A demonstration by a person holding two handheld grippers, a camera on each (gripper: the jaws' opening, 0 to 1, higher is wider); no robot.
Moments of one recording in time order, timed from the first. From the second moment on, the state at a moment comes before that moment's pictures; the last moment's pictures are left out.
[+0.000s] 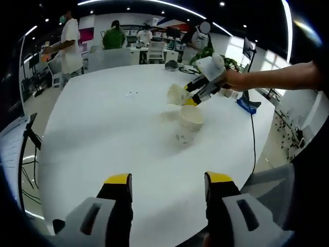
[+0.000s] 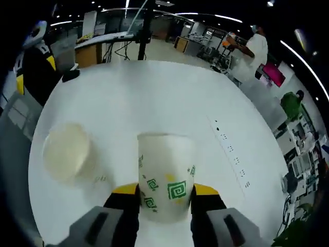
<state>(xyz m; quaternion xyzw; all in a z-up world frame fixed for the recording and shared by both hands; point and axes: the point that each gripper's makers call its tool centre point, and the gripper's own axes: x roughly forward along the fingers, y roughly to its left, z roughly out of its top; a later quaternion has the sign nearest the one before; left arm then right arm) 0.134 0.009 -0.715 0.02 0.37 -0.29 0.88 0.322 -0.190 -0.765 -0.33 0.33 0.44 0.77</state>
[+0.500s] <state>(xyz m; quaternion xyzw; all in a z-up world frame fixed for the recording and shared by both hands) 0.147 0.008 -0.691 0.02 0.34 -0.31 0.89 0.312 -0.169 -0.711 -0.28 0.27 0.44 0.81</state>
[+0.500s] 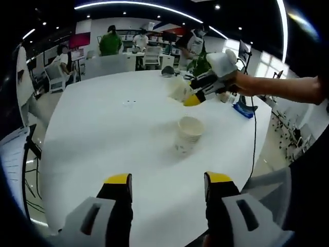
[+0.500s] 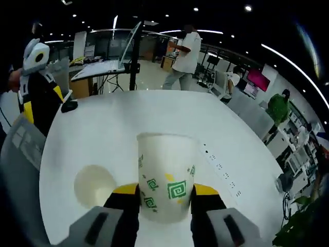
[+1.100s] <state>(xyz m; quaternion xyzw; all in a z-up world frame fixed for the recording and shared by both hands) 0.182 -0.021 -0.640 -0.01 0.29 -0.35 0.89 0.276 -0.138 -0.682 -0.27 0.22 0.45 0.82</state>
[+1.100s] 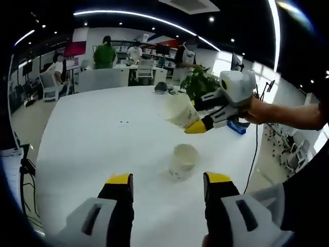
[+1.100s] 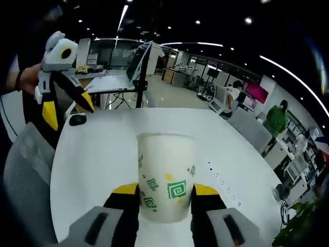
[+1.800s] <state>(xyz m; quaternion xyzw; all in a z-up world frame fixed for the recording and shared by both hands) 0.203 -0.052 -0.612 -0.06 0.26 -0.40 0.87 0.214 -0.084 -0.668 -0.30 0.19 0.51 0.78</state>
